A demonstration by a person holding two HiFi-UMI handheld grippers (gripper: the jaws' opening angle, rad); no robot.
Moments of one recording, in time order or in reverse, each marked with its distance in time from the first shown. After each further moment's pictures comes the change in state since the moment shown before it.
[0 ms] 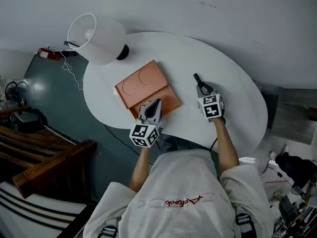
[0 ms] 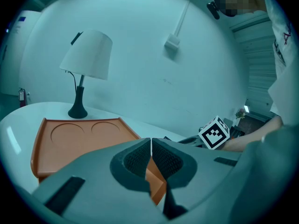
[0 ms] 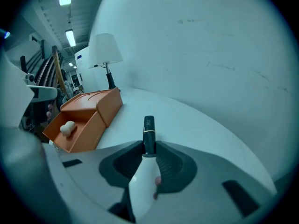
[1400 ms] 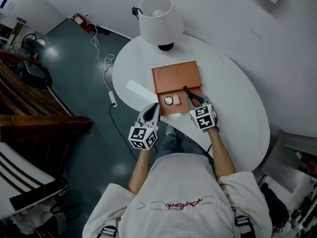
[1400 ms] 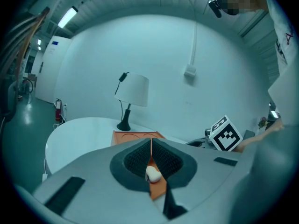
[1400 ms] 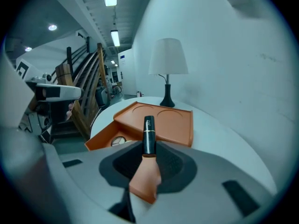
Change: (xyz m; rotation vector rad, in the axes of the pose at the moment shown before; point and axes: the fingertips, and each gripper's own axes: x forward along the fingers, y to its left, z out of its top) left arm -0.159 0.063 0.005 -0.064 -0.217 0.303; right arm -0.017 0.204 0.051 -0.329 -0.078 0.327
